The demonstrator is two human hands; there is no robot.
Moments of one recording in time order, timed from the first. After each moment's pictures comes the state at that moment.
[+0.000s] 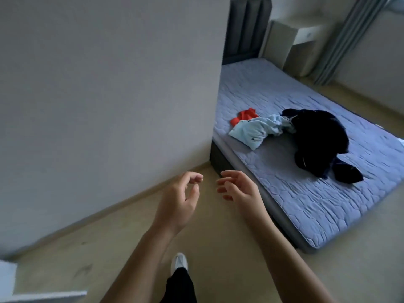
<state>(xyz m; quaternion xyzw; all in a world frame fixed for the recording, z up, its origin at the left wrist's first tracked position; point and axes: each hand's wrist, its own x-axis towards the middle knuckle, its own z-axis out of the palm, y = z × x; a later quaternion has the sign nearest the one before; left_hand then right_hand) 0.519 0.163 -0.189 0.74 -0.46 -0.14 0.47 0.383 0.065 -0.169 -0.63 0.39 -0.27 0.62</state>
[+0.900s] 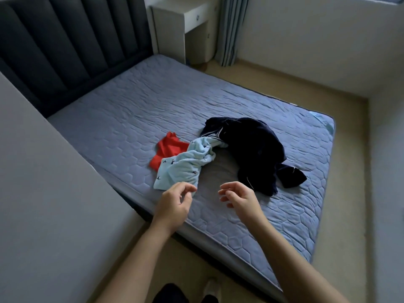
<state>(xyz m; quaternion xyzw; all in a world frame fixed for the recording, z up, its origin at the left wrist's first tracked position) 0.575 -0.436 -0.249 0.64 -0.60 -0.32 0.36 0.383 -0.462 -0.242 -0.49 0.59 -0.34 0.53</state>
